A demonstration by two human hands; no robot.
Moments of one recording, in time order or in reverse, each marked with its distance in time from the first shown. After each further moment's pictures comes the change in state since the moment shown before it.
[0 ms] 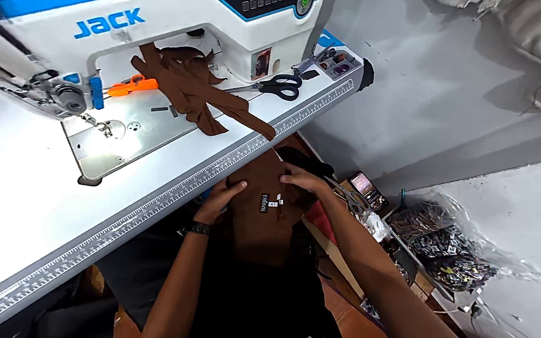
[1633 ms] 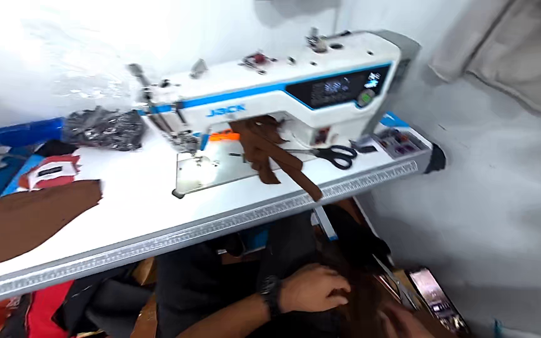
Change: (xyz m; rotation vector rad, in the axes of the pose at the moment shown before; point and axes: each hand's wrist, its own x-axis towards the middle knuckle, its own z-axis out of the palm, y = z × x) left_hand -0.044 0.048 0.132 0.665 -0.534 0.521; right_hand -0.209 0.011 0.013 -0.867 0.545 0.144
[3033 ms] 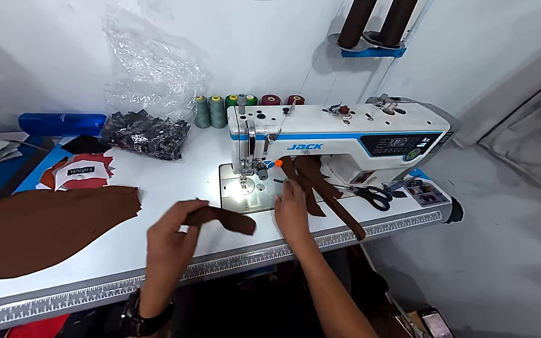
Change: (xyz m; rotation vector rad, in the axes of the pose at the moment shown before) left_hand -0.272 -0.026 -0.255 0.410 1.283 -0.223; right_hand 0.222 -0.396 0.082 0.075 0.278 -0.445
